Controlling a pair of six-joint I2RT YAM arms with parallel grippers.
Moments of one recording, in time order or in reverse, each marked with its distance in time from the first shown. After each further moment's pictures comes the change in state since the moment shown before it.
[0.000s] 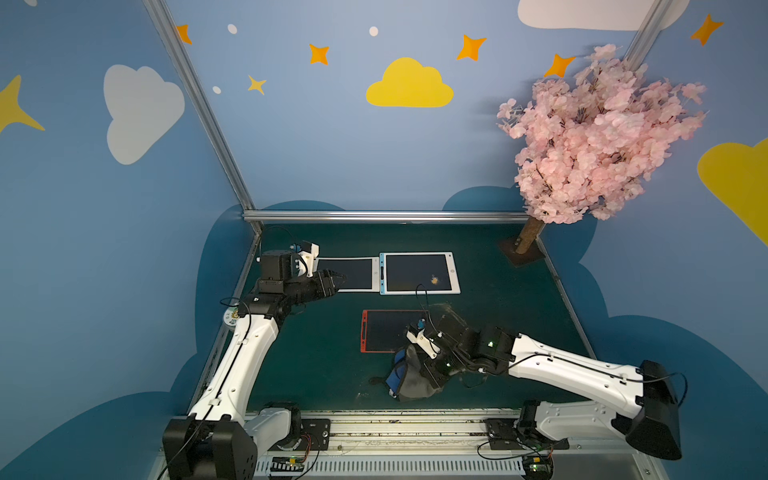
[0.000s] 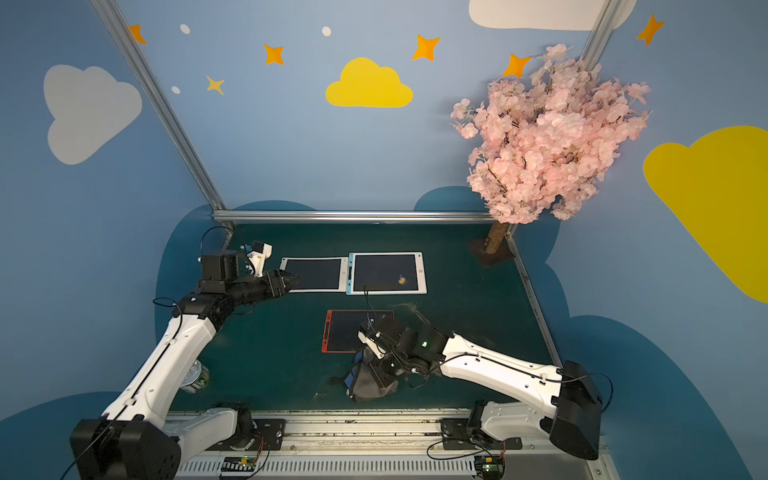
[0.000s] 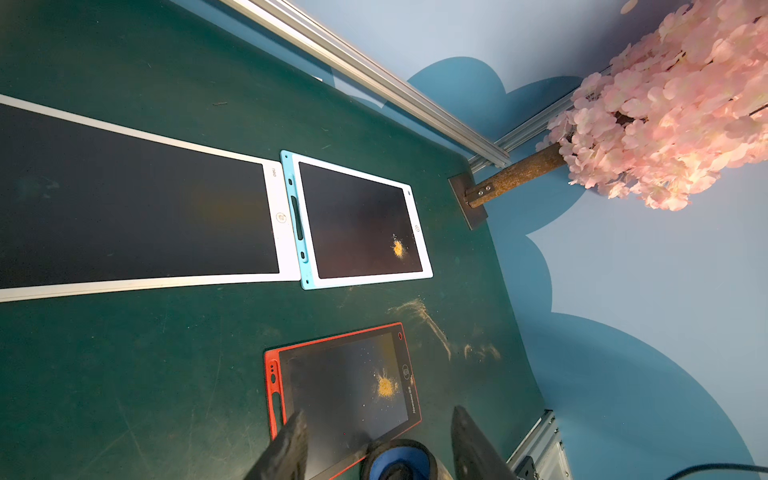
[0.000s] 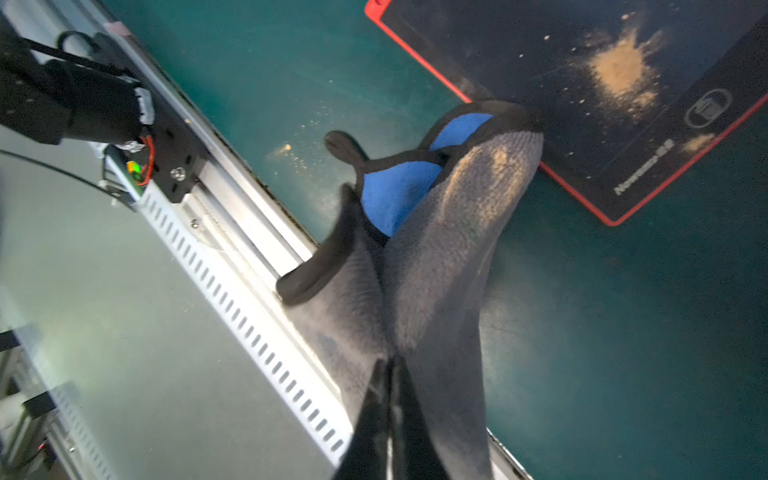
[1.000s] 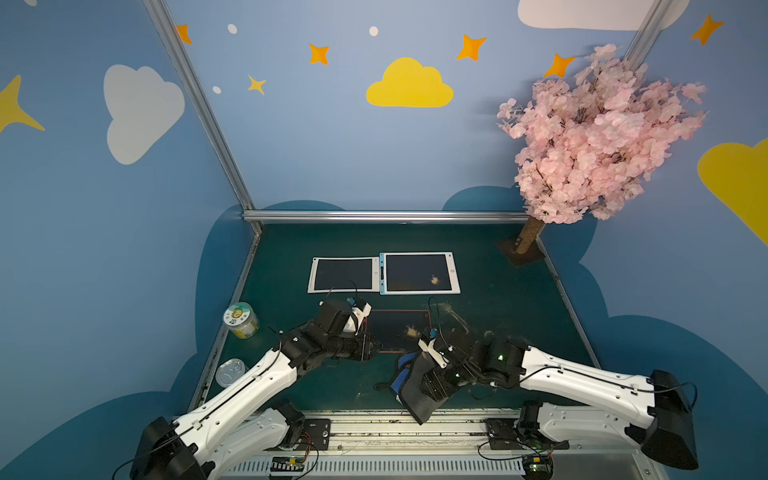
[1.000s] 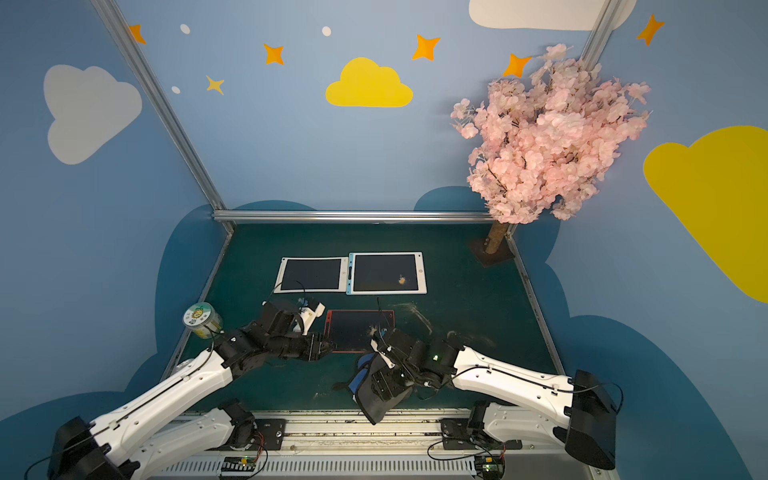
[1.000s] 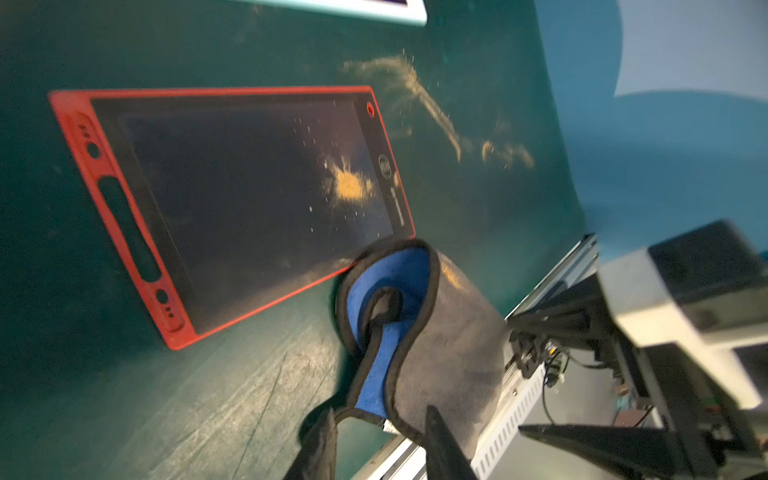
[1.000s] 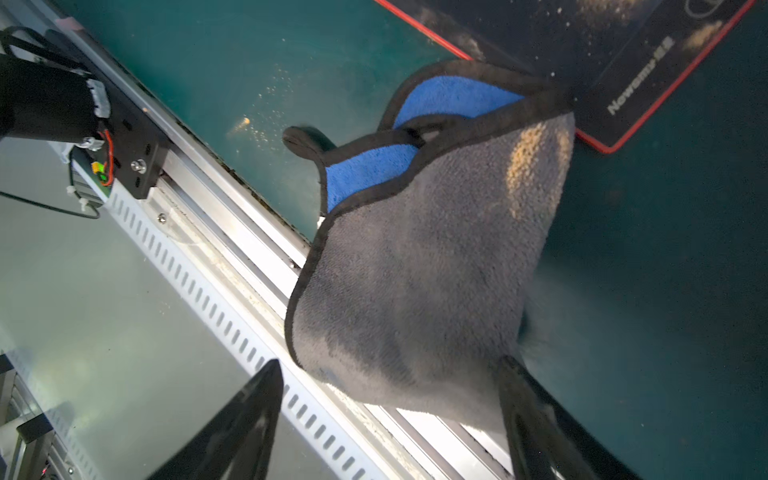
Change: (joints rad) left arm -0.664 -0.146 -0.295 -0.078 -0.289 -0.128; right arm 0.010 -0.098 -0.168 0.042 0.058 0.119
